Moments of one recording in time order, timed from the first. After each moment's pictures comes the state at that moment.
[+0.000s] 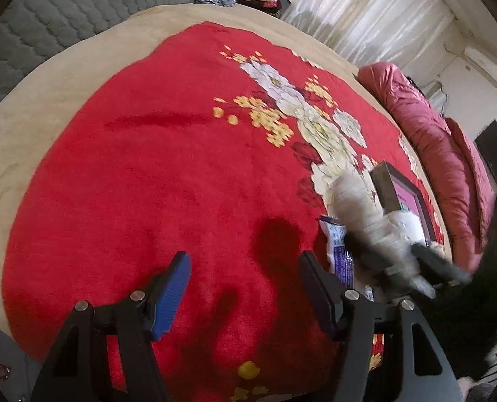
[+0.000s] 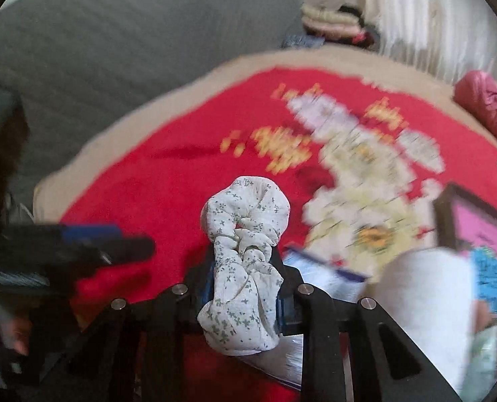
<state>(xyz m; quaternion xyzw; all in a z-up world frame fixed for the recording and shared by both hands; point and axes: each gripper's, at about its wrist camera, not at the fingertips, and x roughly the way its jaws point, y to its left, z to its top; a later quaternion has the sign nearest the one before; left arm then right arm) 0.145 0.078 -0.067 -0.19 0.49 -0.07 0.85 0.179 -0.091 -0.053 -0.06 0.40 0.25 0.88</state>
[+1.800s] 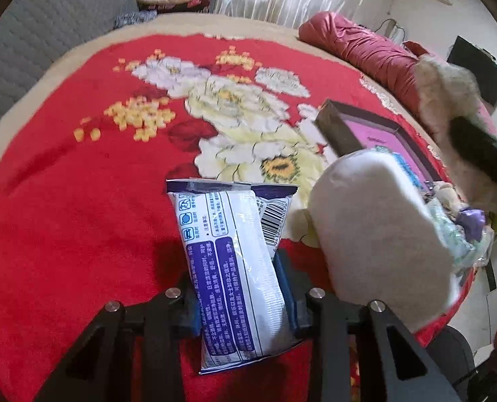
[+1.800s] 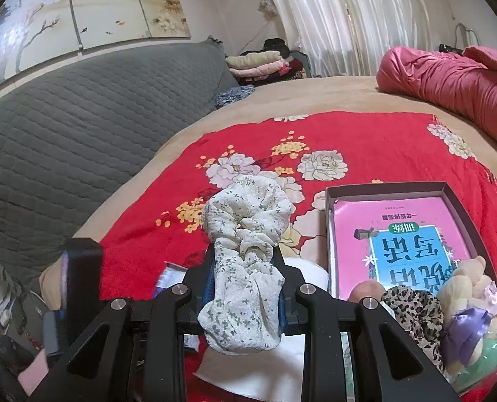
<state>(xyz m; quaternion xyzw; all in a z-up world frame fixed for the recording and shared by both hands) 0.171 -0.056 -0.081 -0.05 0.47 -0.13 0.87 0.155 -0.221 -0.003 0.08 0.33 0.17 0.92</state>
